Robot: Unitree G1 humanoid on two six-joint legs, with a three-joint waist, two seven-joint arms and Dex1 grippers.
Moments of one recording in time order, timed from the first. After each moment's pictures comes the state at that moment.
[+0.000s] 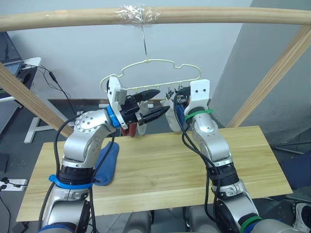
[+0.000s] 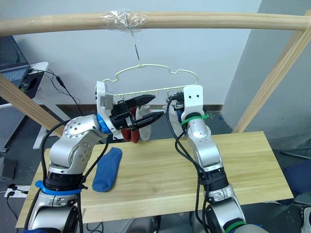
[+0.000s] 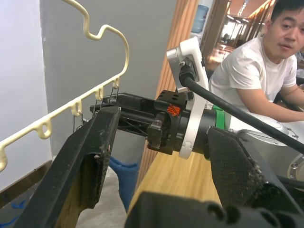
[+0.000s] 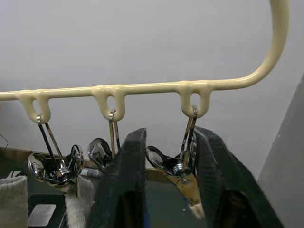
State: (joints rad) left arm -0.53 0.47 0.00 -0.16 -0.51 0.34 -0.89; right arm -0.61 0.07 0.12 0.01 -0.03 0.38 -0.11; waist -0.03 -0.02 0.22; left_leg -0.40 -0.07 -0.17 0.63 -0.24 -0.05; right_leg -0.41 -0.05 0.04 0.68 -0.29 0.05
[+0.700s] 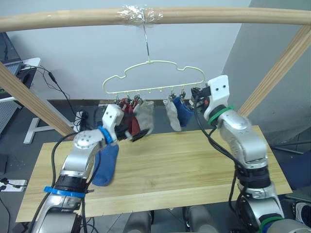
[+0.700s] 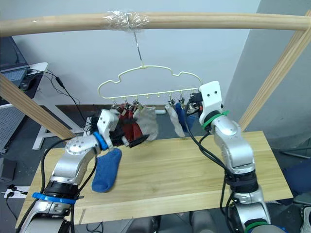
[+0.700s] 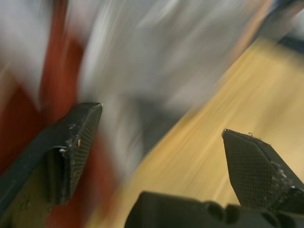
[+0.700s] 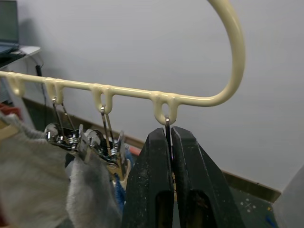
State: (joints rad) left arm -0.36 0.58 -0.04 0.31 -0.16 0.04 -0.81; right arm -0.58 -0.26 0.01 -0.30 0.21 0.77 0.28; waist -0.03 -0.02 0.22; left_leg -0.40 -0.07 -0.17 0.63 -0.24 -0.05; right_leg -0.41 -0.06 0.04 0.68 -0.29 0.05
